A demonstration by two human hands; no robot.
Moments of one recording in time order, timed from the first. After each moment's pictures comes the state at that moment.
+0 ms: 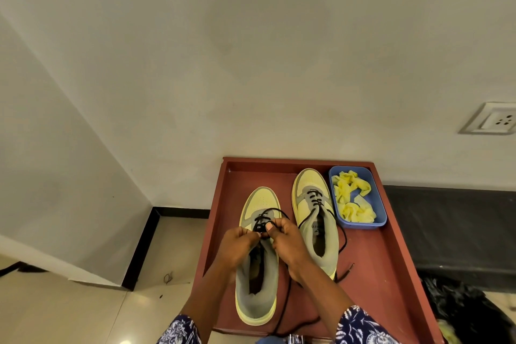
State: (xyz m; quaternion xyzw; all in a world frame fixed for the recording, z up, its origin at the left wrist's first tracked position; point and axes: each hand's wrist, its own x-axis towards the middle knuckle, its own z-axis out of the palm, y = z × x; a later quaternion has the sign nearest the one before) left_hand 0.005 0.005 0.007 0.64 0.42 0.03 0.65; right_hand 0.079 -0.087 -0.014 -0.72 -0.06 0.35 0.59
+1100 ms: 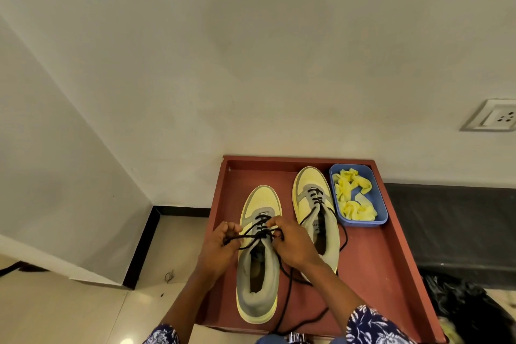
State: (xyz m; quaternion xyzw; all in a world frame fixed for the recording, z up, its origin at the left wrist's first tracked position) left_hand -0.023 0.030 -0.008 0.73 0.33 0.07 0.59; right_hand 0.094 -0.104 -0.014 -0.85 -0.31 0.25 0.35
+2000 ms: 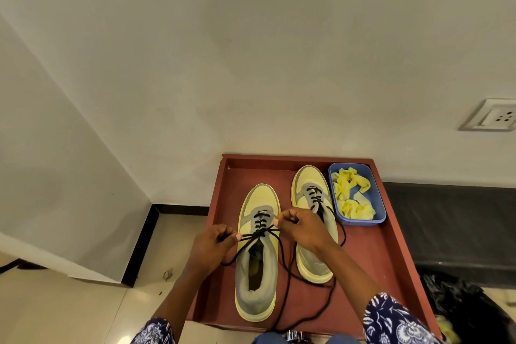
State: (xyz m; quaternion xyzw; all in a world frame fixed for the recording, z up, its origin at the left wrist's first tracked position) left_hand -0.027 0.045 -0.011 0.83 0.32 0.07 0.46; right_hand 0.118 -0.117 0.007 -0.80 -0.23 0.30 0.46
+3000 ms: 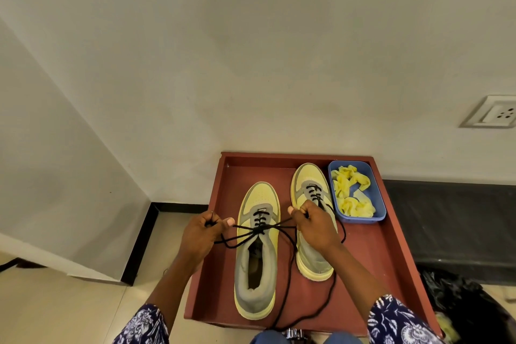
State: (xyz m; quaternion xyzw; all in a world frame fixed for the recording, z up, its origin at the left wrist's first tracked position) left_hand -0.022 0.060 -0.003 0.73 0.36 0.12 0.58; right_hand 0.125 -0.127 -0.003 -0.86 -0.20 0.19 0.44
